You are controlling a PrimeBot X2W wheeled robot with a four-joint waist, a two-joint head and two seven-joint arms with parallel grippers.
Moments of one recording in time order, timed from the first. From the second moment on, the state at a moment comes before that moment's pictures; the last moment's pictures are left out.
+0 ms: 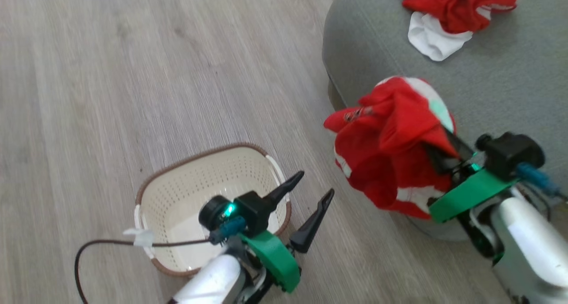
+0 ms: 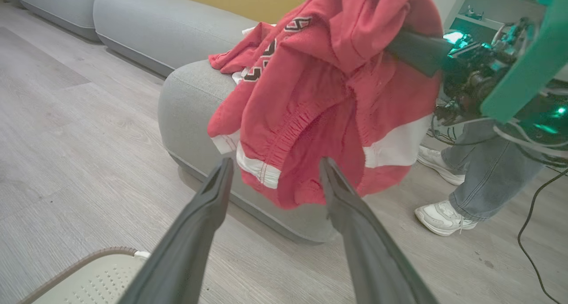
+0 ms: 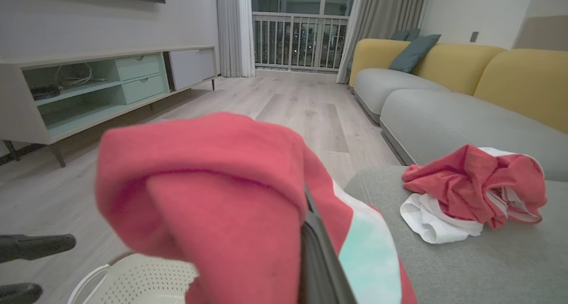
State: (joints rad) left arm -0.29 0.09 -0.73 0.27 -0.43 -0.06 -0.23; right arm -0.33 -0.39 0.40 0.20 0.41 0.13 -0.26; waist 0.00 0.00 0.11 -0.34
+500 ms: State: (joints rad) left arm -0.58 0.14 -0.67 0.16 -0.33 0.00 -0.16; right arm -0.88 -0.38 -0.03 0.32 0.45 0.13 -0.26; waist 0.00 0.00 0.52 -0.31
